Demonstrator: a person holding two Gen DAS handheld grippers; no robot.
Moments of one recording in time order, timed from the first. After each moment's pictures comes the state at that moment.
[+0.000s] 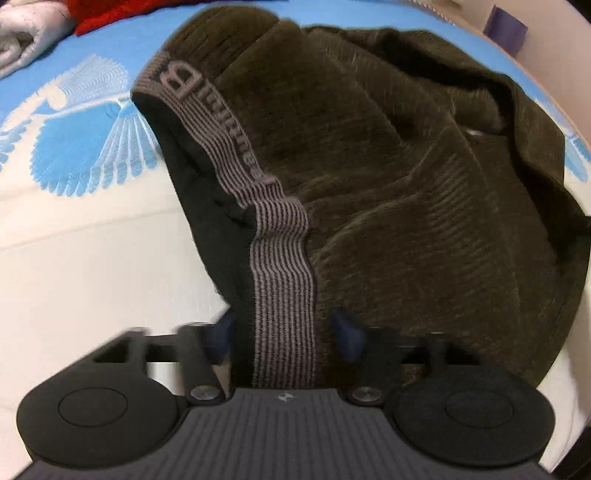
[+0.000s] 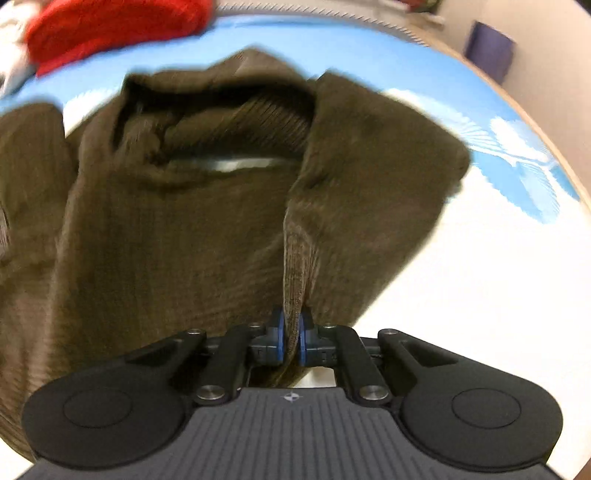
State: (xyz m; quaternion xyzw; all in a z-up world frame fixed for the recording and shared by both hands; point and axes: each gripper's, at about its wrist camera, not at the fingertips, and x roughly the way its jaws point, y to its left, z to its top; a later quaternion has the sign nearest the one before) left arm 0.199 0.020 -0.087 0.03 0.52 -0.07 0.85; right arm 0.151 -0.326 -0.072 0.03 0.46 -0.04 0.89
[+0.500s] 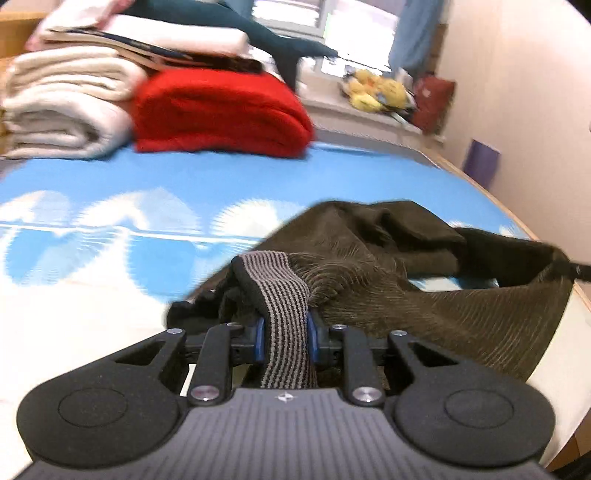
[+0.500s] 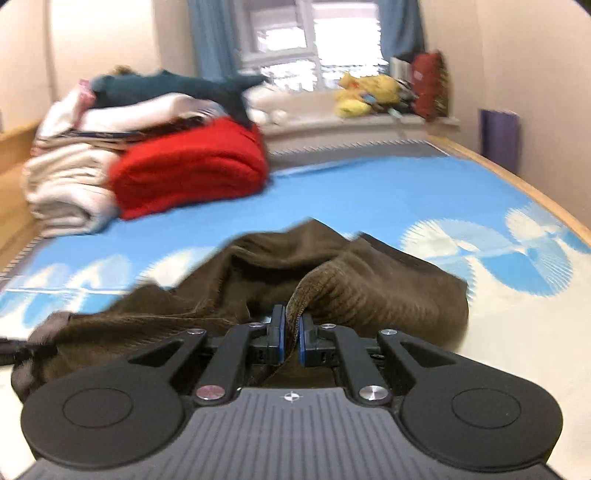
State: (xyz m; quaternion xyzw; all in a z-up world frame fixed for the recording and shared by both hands) left arm 0.088 0.122 0.047 -0.03 0.32 -0.06 0.95; right arm 0.056 -0.339 0.037 0.11 0.25 0.07 0.96
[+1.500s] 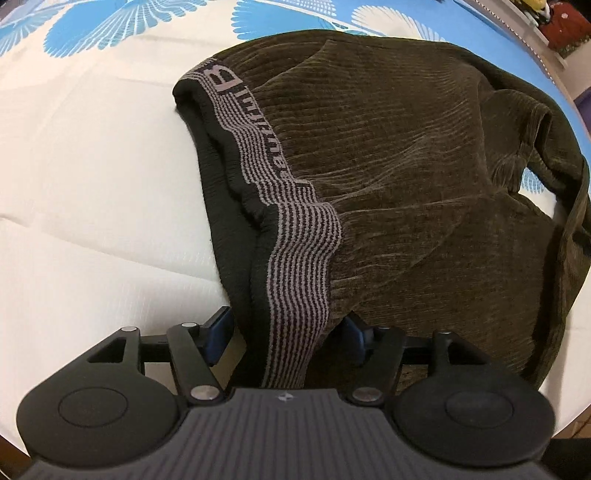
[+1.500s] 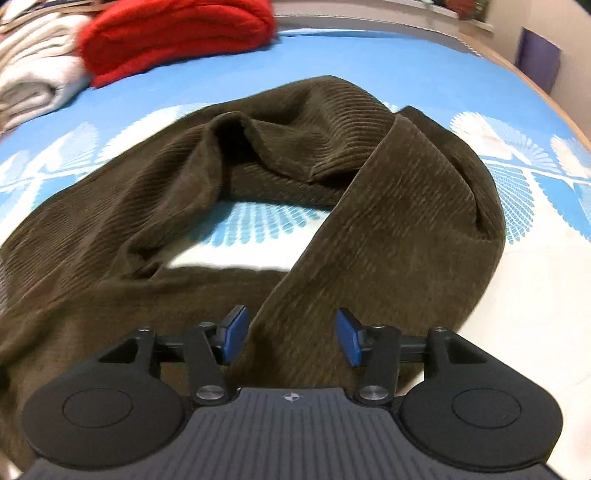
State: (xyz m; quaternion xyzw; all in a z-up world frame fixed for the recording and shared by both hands) left arm 0.134 0.192 -0.066 -0.11 0.60 0.03 0.79; right arm 0.172 -0.264 -0.059 0.05 0.46 0.03 0.89
